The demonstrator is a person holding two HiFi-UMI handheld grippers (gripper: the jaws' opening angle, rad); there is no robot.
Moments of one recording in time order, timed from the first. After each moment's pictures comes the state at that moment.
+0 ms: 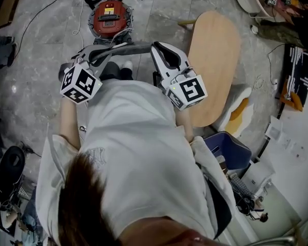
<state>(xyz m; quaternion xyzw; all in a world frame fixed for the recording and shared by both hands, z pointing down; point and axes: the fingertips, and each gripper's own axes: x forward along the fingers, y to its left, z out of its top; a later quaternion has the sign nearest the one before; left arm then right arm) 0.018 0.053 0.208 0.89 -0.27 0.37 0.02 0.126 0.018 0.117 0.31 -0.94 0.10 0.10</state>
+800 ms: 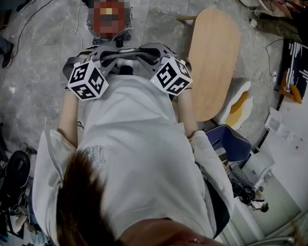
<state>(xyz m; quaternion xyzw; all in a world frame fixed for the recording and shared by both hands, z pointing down) 0.025 0.037 0.223 0.90 -0.15 0.41 -0.01 0.068 0.023 0.209 0.08 -0.91 -0.01 0.40</state>
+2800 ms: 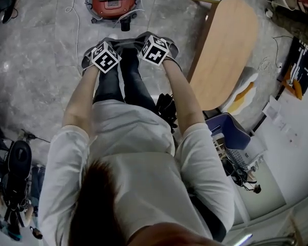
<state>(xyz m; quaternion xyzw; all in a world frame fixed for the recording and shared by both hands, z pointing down) -0.007 0.042 0.530 0.82 -0.17 0.45 0.30 0.035 0.019 0.505 -0.02 -0.82 0.14 0.55</state>
